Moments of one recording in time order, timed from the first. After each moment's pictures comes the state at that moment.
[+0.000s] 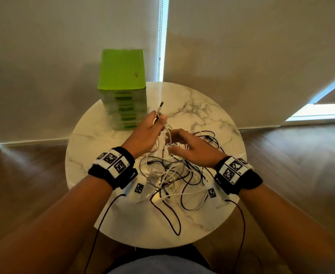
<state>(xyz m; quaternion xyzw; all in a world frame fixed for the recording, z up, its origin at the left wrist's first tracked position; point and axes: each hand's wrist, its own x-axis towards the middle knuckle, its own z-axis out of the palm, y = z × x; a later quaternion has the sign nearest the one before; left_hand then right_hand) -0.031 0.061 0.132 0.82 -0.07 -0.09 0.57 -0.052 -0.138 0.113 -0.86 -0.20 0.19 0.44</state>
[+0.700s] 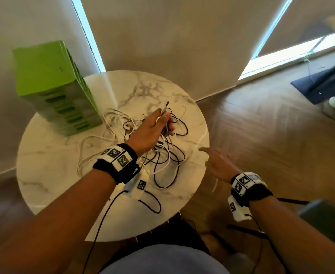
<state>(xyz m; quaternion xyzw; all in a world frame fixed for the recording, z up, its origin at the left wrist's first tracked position) -0.073 -0.066 0.107 0.72 -0.23 -0.23 0.61 -0.216 -0.311 -0.006 -0.95 0.09 0.15 0.24</state>
